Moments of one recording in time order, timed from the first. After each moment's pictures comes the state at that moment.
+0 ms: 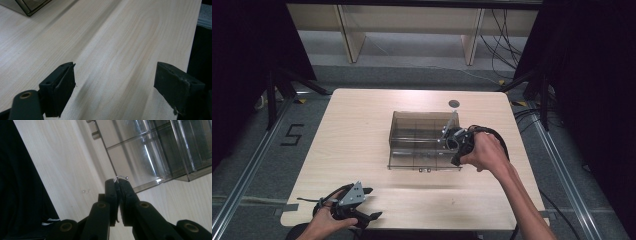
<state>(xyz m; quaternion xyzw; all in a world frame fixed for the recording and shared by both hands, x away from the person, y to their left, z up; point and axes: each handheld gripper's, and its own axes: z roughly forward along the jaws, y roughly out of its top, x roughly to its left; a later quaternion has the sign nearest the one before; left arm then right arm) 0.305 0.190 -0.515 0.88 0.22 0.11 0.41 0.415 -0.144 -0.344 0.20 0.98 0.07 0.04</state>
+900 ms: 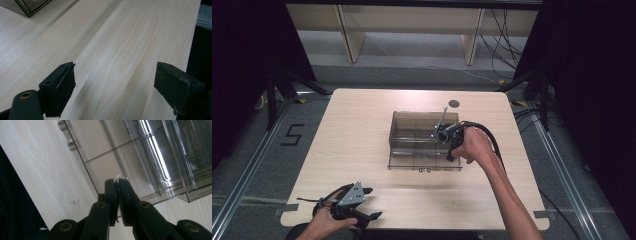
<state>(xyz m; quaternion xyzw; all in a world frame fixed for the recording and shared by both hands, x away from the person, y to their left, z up) 0.305 0.190 -0.514 0.88 0.22 0.11 0.41 0.453 -0.131 -0.374 0.21 0.98 0.06 0.02</state>
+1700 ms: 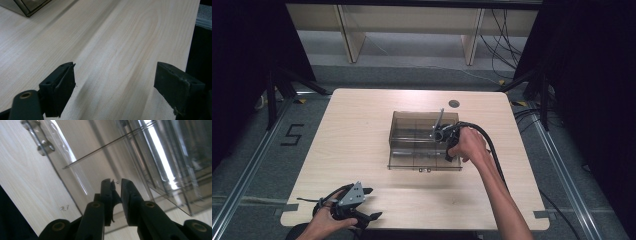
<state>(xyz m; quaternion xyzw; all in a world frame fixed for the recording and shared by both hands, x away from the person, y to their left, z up) 0.304 0.190 -0.514 0.88 0.22 0.11 0.41 0.470 -0.127 -0.395 0.24 0.97 0.03 0.01</state>
